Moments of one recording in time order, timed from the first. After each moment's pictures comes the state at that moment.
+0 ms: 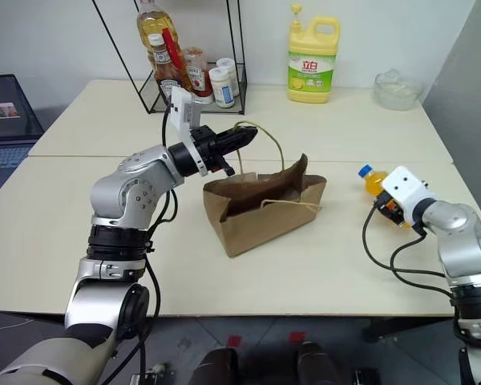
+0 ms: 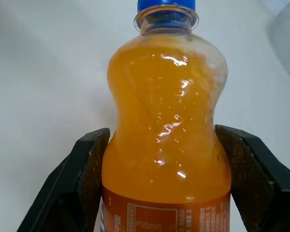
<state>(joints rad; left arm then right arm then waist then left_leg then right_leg) -0.91 0.34 0.07 0.22 -0.49 0.60 -0.77 -0.48 -0.79 0.05 0.13 -0.12 0.40 0.64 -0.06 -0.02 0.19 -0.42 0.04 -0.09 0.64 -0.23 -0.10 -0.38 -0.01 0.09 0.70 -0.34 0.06</state>
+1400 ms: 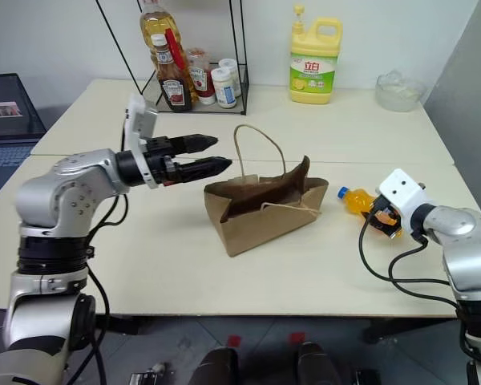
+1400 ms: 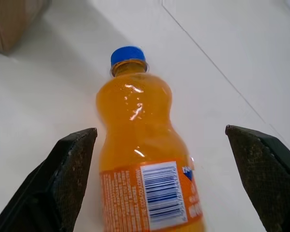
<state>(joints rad) -0.80 0.65 0.12 0.05 -0.59 0.80 -0.95 -0.35 -0.81 -0.09 -0.21 0.03 0.63 0.72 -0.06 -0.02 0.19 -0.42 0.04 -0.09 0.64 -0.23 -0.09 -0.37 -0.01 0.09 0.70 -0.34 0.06</state>
